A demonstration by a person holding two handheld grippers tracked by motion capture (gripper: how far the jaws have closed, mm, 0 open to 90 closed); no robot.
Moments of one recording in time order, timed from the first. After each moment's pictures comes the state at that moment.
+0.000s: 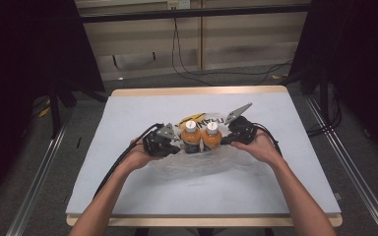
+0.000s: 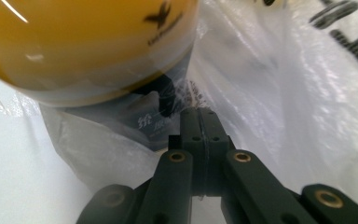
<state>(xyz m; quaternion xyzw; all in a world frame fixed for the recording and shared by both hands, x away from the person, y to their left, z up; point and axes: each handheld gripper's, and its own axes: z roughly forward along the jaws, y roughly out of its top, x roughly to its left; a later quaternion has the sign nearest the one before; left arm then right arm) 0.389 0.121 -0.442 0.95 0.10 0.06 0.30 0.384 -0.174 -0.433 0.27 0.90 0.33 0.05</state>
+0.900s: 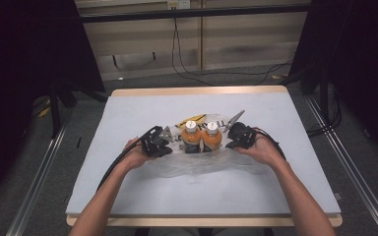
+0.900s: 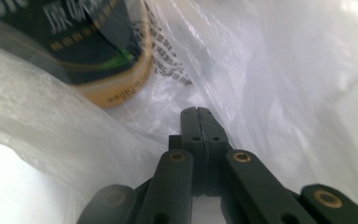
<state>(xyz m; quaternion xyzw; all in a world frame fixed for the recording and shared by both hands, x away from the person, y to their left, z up) 0.403 0.136 -0.460 0.96 0.11 0.09 0.23 0.389 -0.177 -0.460 0.28 0.93 0.22 0.08</state>
